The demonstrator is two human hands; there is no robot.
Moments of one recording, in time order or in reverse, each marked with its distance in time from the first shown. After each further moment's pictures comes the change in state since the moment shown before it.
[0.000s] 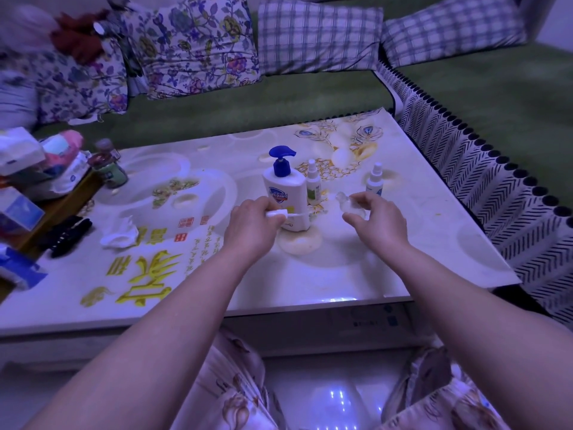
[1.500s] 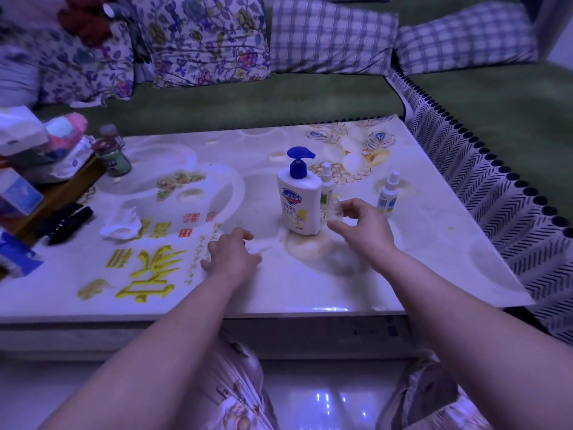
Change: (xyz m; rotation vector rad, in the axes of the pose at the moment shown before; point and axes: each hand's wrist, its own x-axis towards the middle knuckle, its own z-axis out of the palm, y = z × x) left_hand 0.006 -0.082 0.020 0.129 -0.046 -0.363; right_hand 0.003 -0.025 0.031 0.110 -0.114 -0.016
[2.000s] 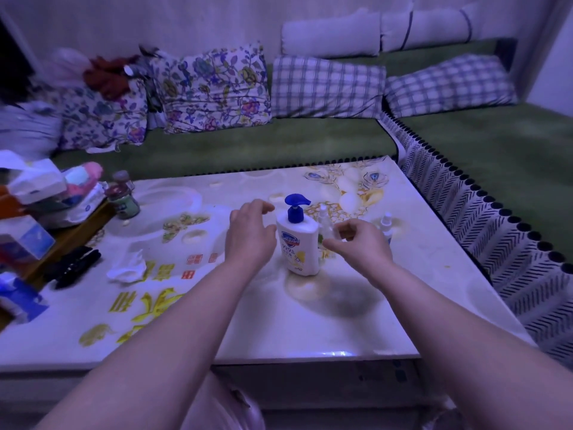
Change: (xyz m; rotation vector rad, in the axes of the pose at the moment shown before) left_hand 0.004 0.090 -0.066 -0.164 0.286 0.419; right_hand 0.022 -0.035 -0.021 -0.020 0.031 0.036
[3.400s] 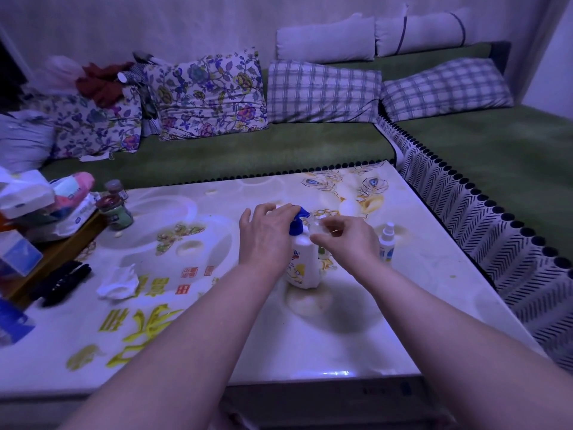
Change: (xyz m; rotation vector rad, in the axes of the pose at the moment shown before) left_hand 0.014 0.020 0.015 0.366 -0.024 0.315; right_hand 0.016 -0.030 0.009 -0.023 0.023 -0.022
